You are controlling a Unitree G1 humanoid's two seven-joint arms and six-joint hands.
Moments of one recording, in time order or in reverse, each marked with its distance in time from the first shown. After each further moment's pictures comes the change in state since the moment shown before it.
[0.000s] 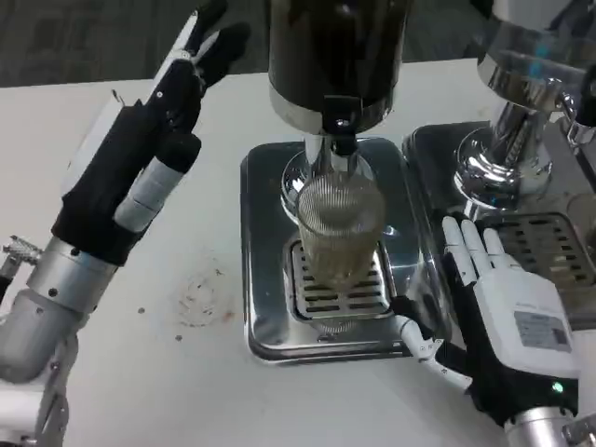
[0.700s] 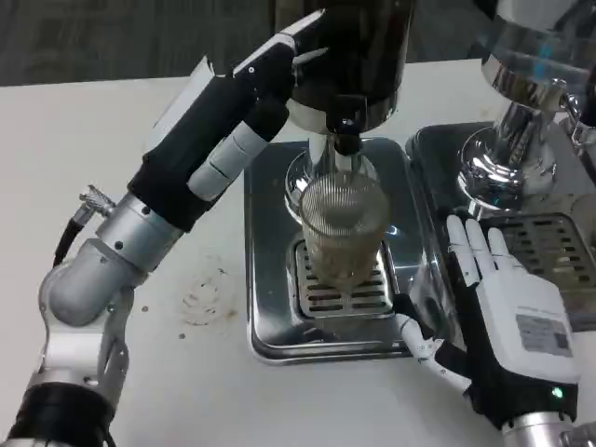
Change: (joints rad) left arm -0.183 -0.163 0.065 0.149 0.084 0.042 -0.210; right arm 0.014 0.024 0.002 0.001 -0.008 0.002 -0.041
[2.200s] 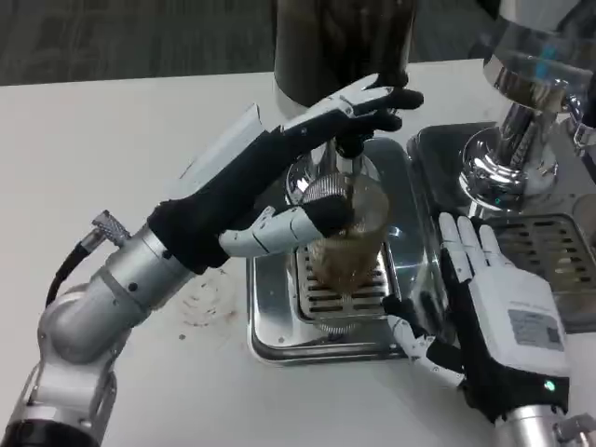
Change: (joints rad) left arm 0.130 0.048 -0.046 -0.200 0.229 -0.081 0.071; right arm -0.036 0.003 0.002 0.042 0.019 -0.026 0.000
